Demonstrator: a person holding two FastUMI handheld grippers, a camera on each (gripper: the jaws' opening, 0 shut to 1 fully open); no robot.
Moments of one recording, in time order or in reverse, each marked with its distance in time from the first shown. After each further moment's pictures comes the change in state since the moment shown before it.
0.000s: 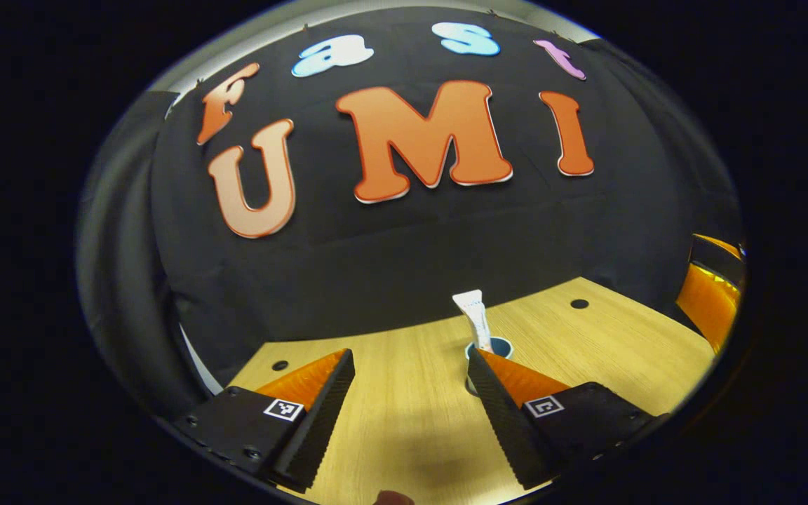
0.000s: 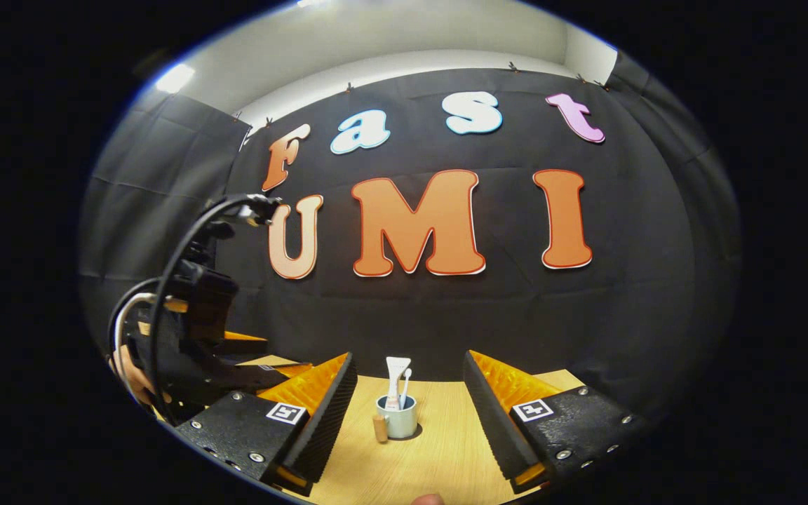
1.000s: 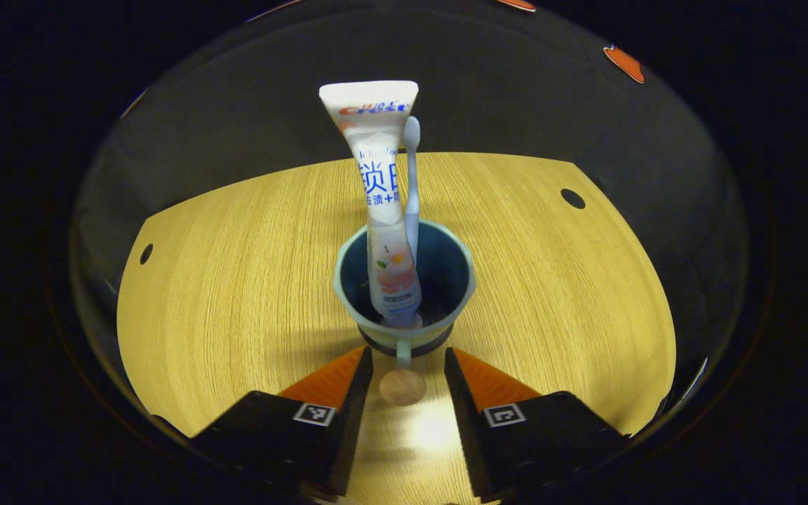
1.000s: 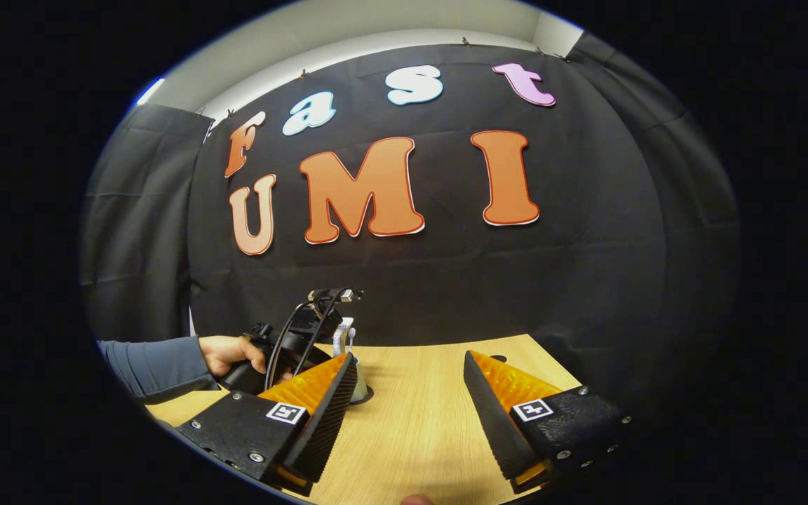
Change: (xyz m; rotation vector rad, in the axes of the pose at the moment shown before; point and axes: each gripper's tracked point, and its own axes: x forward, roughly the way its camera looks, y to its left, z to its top) left arm 0.114 -0.153 -0.147 -0.130 0.803 -0.298; right arm -0.040 -0.107 -0.050 0.066 0.139 -0.085
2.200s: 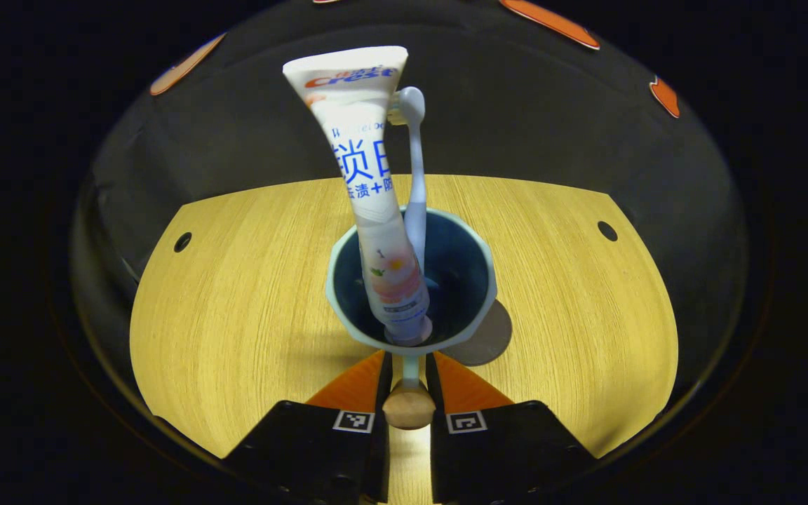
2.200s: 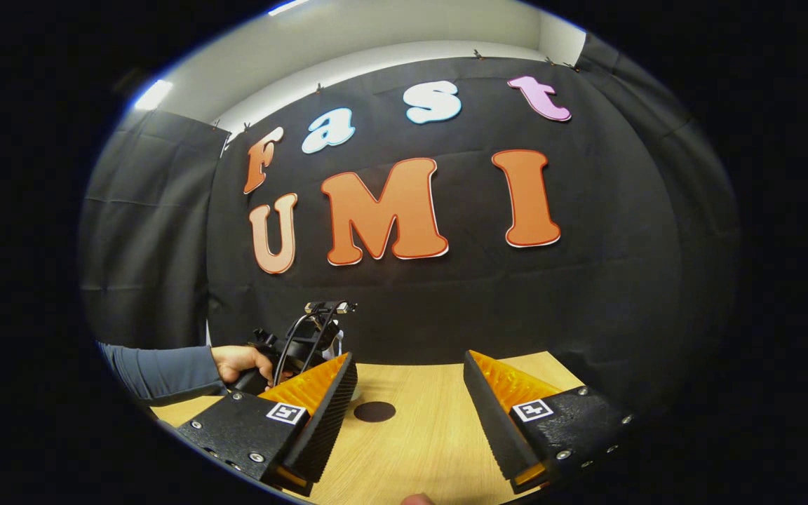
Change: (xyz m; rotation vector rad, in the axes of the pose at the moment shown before) left arm -0.007 0.005 0.016 -0.100 -0.019 0.073; right arm -0.003 0.021 0.026 0.006 -0.080 0.060
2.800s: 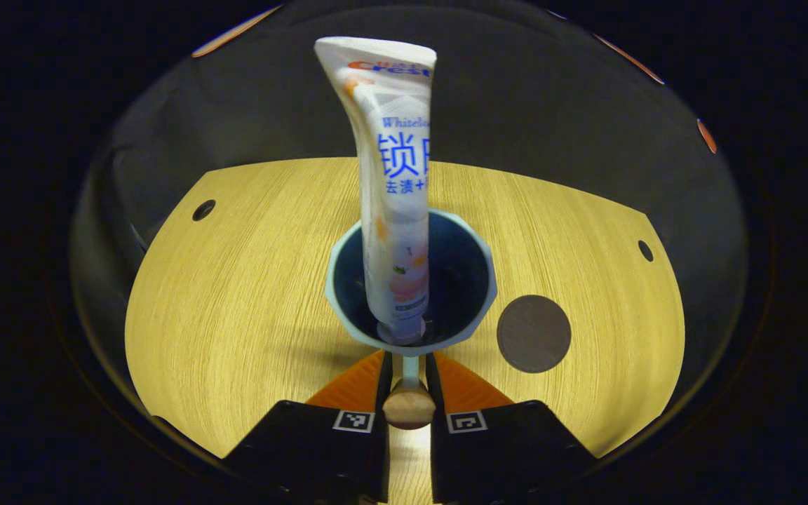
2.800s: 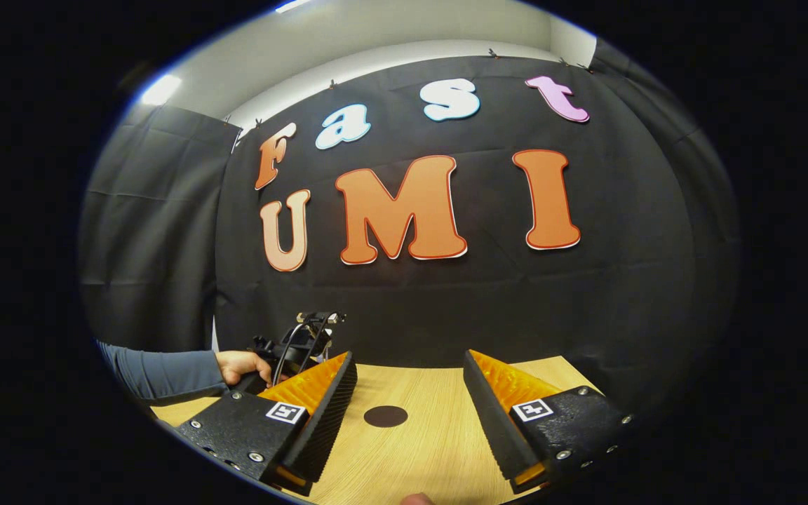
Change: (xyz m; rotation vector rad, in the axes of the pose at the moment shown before) left arm 0.000 0.037 -0.011 -0.115 0.032 0.051; right arm 0.021 0.030 -0.001 -0.021 0.001 0.053
